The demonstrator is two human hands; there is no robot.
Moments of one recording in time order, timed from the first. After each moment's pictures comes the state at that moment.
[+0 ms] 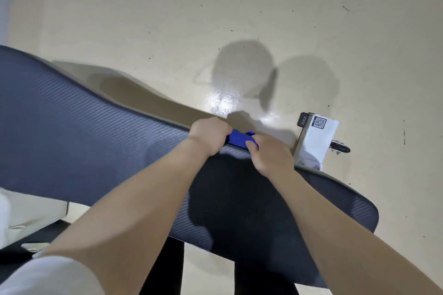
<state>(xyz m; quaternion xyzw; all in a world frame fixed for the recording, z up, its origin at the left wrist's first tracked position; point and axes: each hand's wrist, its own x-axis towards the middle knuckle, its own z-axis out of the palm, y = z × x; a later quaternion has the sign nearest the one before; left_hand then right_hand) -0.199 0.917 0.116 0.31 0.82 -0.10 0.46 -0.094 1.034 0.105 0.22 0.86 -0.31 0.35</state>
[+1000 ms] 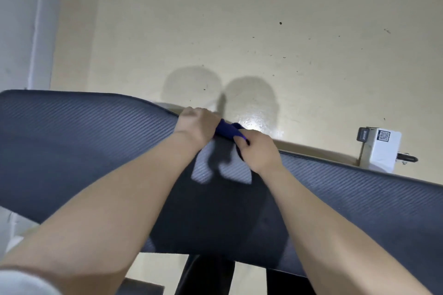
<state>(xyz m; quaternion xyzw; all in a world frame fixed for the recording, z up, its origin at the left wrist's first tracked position) -0.399 0.663 0.132 0.34 0.86 -0.14 0.35 -0.282 0.765 0.115 0.28 0.84 -0.39 0.26</state>
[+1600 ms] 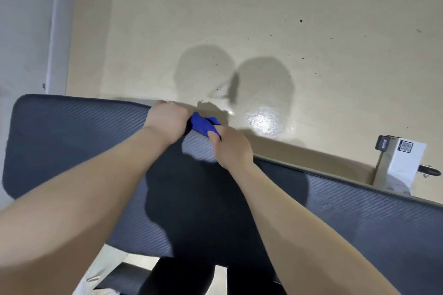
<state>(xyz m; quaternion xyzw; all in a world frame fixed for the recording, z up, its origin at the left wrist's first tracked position) -0.465 0.615 0.138 0.32 0.85 -0.21 0.35 -0.354 0.714 0.110 0.24 0.82 -0.42 0.31</state>
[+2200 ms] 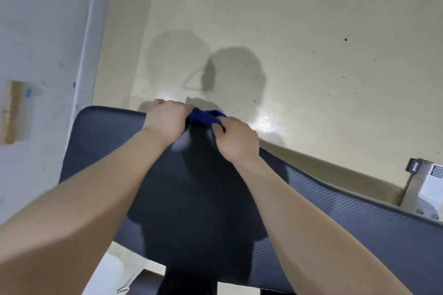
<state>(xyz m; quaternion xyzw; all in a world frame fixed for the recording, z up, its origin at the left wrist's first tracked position) -0.571 0.470 0.122 0.29 0.90 -0.08 0.31 -0.479 0.596 0.111 0.21 0.88 -0.35 0.26</state>
